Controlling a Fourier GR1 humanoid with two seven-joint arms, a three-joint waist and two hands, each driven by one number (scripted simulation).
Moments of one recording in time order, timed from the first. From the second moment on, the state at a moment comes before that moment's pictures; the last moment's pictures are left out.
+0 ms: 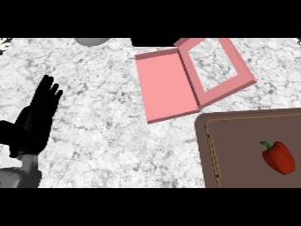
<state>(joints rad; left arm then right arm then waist) -0.10 0.30 -0.10 -1.62 0.31 0.27 0.13 0.01 -1.09 -0.16 -1.43 -0.13 0.67 -0.25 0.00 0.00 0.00</state>
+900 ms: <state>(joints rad) -0.11 0.25 -0.03 -1.62 0.26 0.20 0.16 0.02 -0.82 -0.19 -1.62 0.03 0.69 0.02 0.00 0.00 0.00</state>
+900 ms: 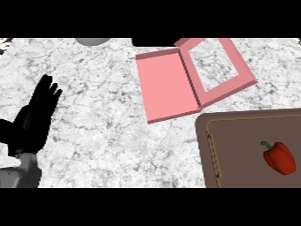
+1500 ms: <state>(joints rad) -0.08 0.21 -0.01 -1.67 0.21 0.17 0.19 -0.01 -0.68 -0.21 -1.60 0.18 0.73 0.01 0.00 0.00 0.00</state>
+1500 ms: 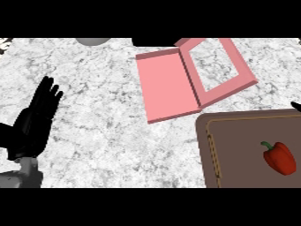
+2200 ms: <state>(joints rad) -0.12 0.18 0.04 -1.63 0.18 0.14 0.20 -0.02 -0.58 -0.21 -1.57 0.38 0.72 -0.05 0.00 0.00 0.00</state>
